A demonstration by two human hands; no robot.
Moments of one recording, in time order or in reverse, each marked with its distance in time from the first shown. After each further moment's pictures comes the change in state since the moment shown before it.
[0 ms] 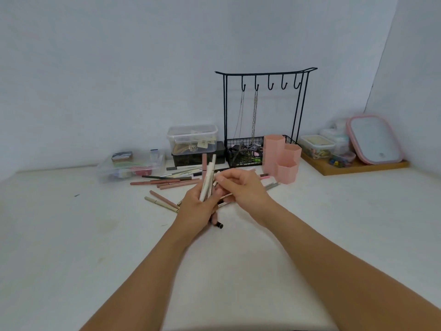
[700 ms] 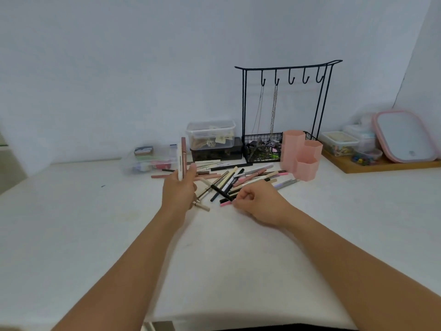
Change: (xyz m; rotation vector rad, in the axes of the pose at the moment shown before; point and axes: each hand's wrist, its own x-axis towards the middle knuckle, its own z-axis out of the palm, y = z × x) left_hand 0.008 0.017 -0.053 -0.080 0.404 -0.200; right_hand -0.012 0.014 -0.001 -0.596 -0.163 -0.027
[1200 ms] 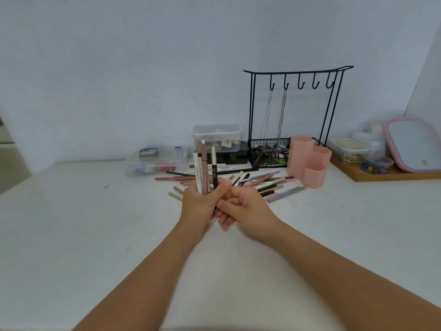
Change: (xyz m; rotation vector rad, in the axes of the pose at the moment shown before) left_hand -0.016 -0.019 0.019 -0.199 -0.220 0.102; right_hand 0.007 -0.023 0.041 0.735 -0.109 -0.075
